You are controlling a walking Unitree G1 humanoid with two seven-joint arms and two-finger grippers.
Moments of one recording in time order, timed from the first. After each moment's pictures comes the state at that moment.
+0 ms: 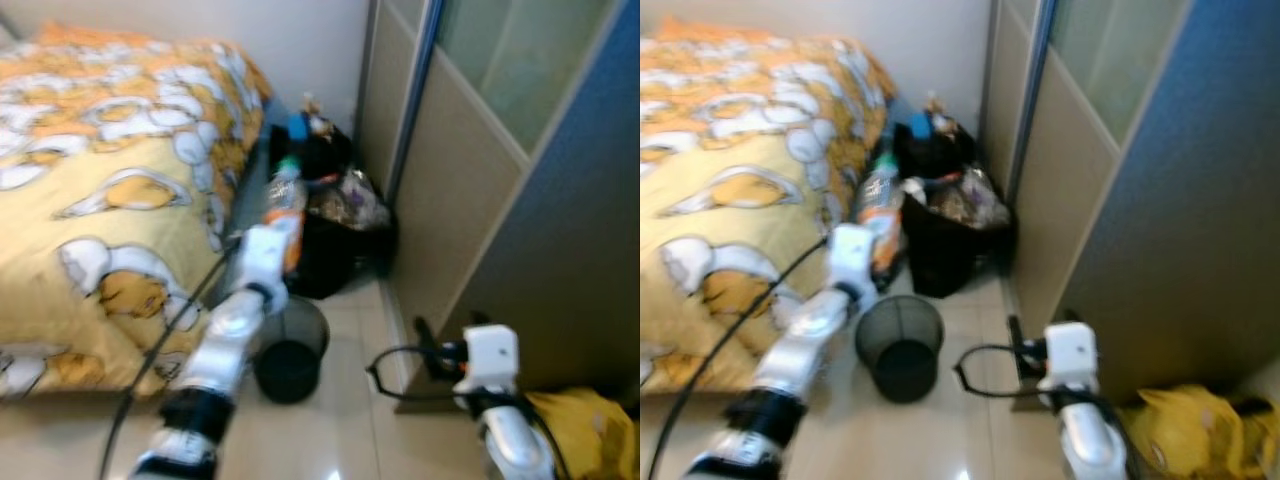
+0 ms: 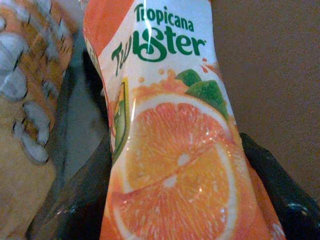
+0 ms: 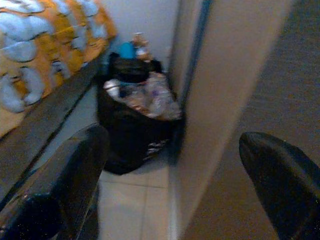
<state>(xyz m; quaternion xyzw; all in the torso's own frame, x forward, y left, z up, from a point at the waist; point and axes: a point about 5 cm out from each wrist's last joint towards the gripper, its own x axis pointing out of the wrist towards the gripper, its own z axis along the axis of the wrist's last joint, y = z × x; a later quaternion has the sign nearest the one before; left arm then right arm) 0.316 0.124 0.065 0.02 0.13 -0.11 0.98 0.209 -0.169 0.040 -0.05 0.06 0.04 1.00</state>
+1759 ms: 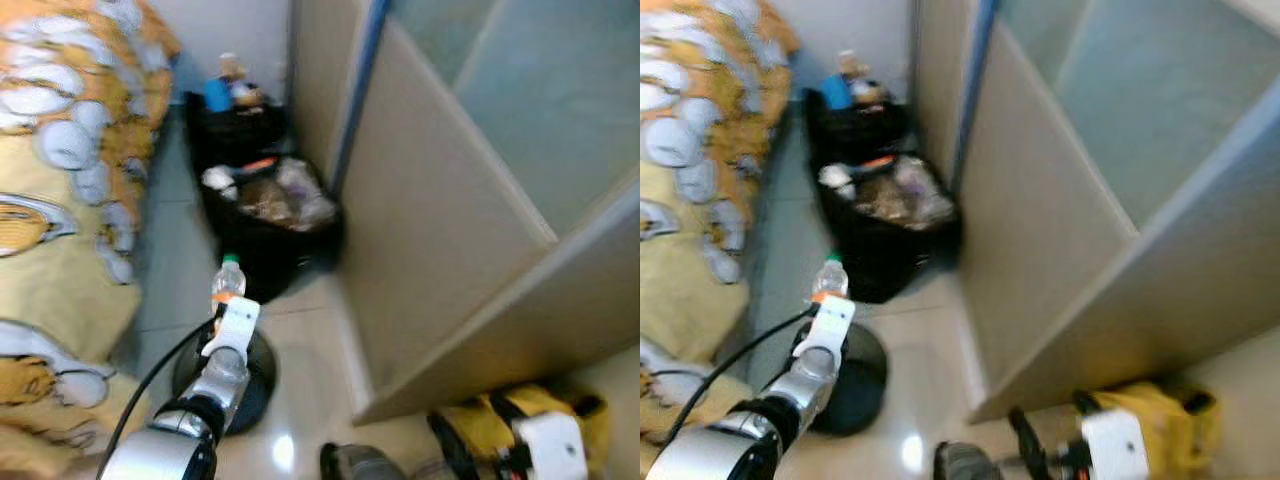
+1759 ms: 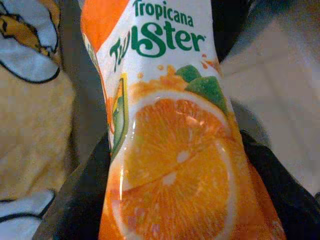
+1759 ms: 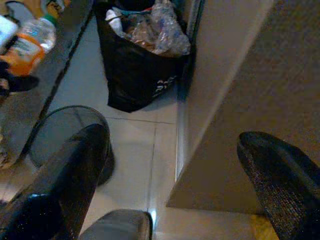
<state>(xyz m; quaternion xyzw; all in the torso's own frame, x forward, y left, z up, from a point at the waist) 0.282 0.154 -0.021 0.20 0.32 0.04 0.92 0.098 -0.178 0.077 0.00 0.18 0.12 0.98</state>
